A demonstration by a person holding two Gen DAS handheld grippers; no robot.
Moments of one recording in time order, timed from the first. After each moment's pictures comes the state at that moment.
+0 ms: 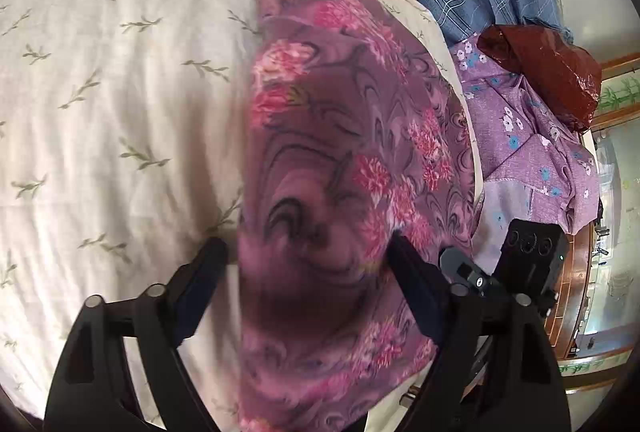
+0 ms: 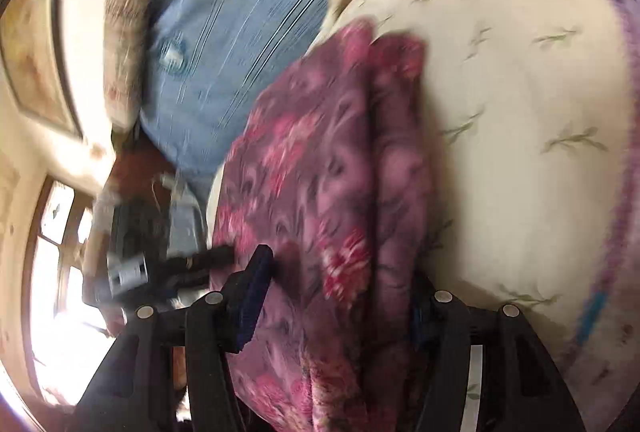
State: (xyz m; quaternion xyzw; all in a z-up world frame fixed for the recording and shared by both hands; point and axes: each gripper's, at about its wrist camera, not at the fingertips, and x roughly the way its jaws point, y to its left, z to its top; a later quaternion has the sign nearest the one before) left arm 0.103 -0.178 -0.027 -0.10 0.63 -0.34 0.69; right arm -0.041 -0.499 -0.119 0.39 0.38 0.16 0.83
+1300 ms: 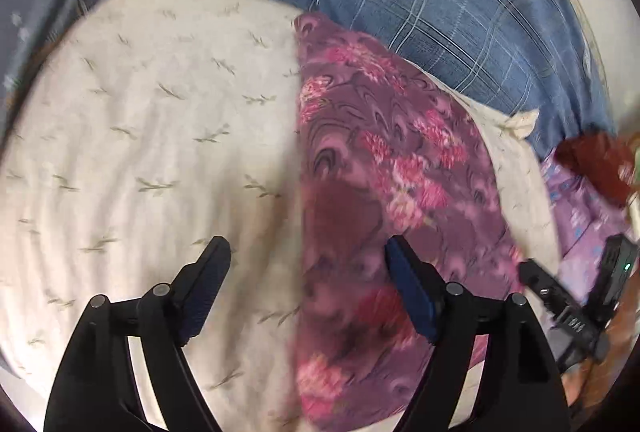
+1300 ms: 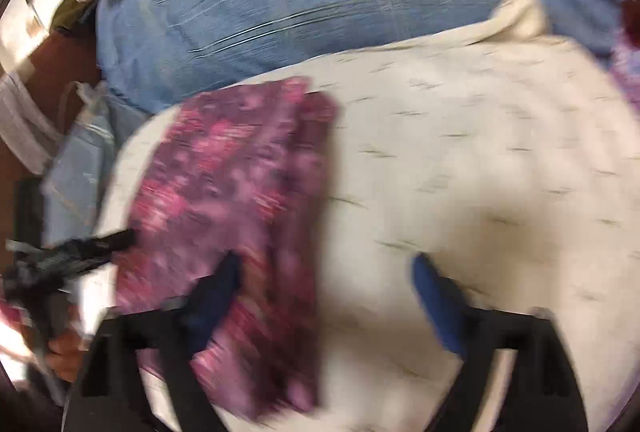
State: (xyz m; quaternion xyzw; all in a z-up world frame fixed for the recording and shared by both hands) left arm 0.160 0.046 -0.015 -0.09 0.51 -0.19 0.83; right arm 0.057 -0.300 -0.061 0.13 0.42 0.00 0.90
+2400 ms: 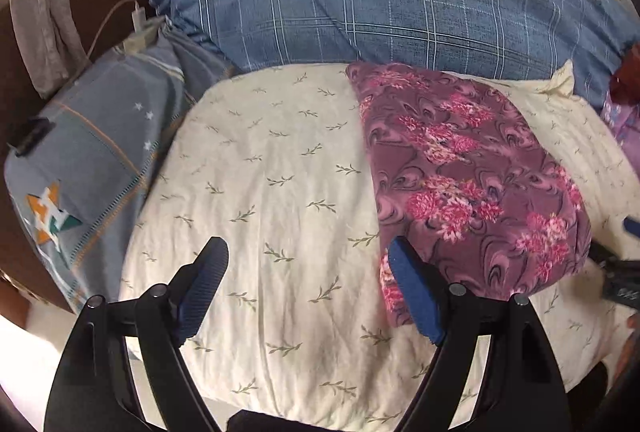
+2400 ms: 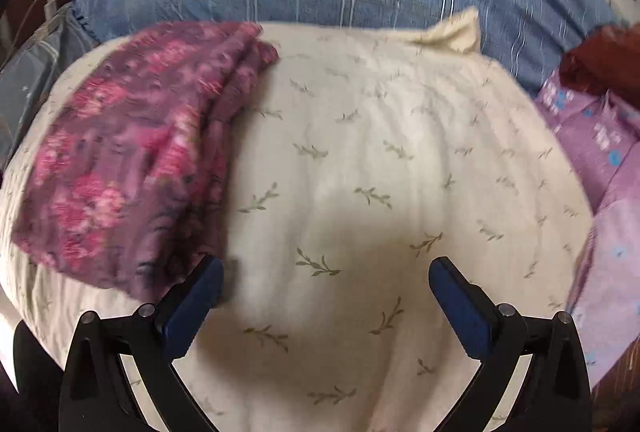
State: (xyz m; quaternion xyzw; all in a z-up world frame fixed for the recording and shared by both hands) left arm 0.068 0.057 0.020 0.08 0.39 -0.06 0.91; right arm 0.000 -0.265 -0.071 -0.03 0.43 -0.11 0.90
